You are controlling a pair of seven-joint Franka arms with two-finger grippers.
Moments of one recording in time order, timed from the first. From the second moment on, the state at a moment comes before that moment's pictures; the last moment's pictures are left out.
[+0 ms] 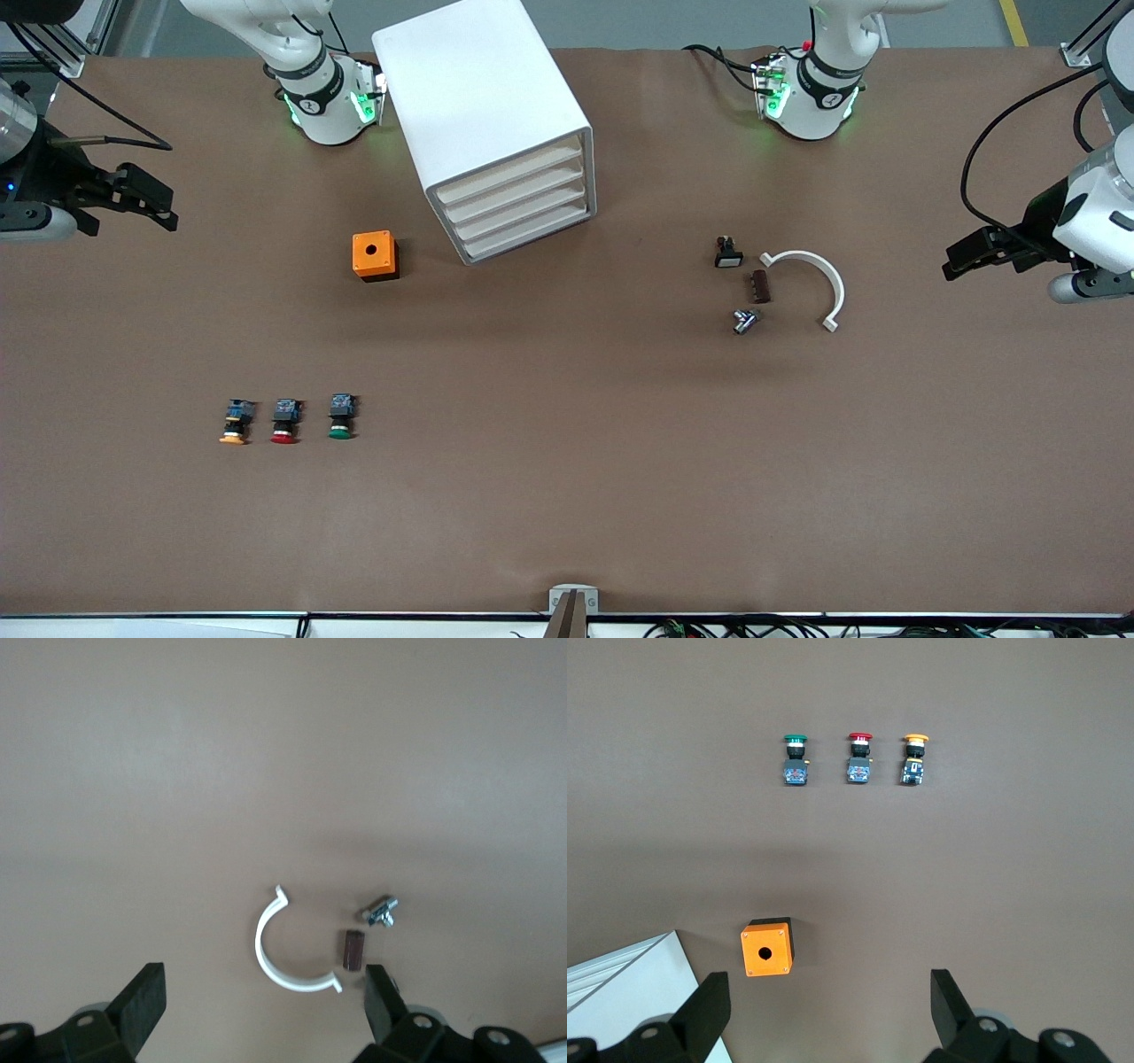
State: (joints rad) left arm -0.04 0.01 0.02 -1.71 -0.04 1.75 -0.12; right arm 0.01 -0.08 0.03 -1.67 0.00 1.58 -0.03
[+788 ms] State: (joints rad) left arm -0.04 0.00 0.01 -1.71 -0.04 1.80 -0.07; right arm 0.00 -0.08 0.02 -1.67 0.00 1.58 -0.03
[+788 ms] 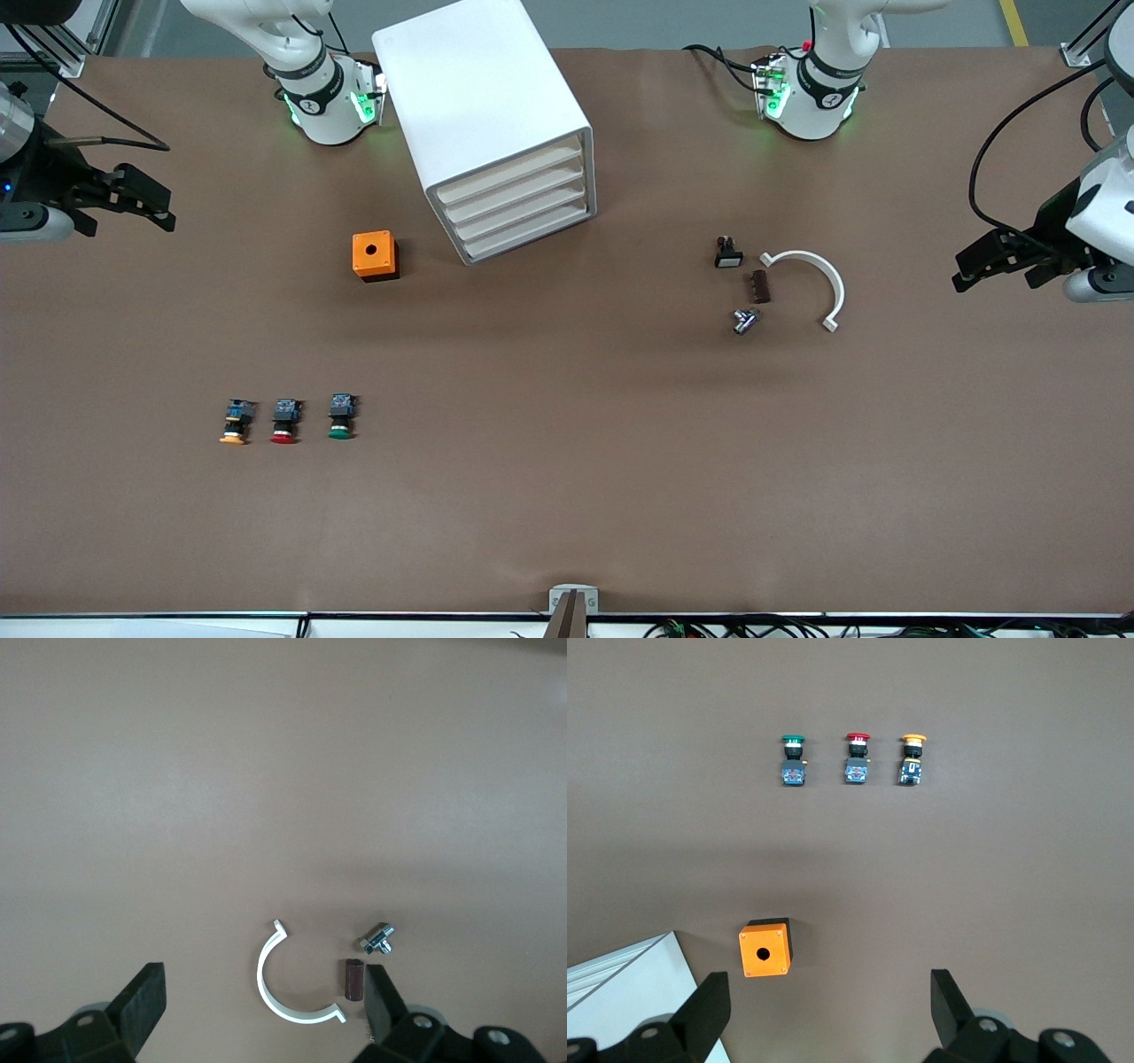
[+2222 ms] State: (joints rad) left arm -0.04 -0.06 0.01 -1.67 -0.04 1.67 -0.07; right arm 0.00 -0.08 0.02 -1.68 0.00 1.60 -0.03
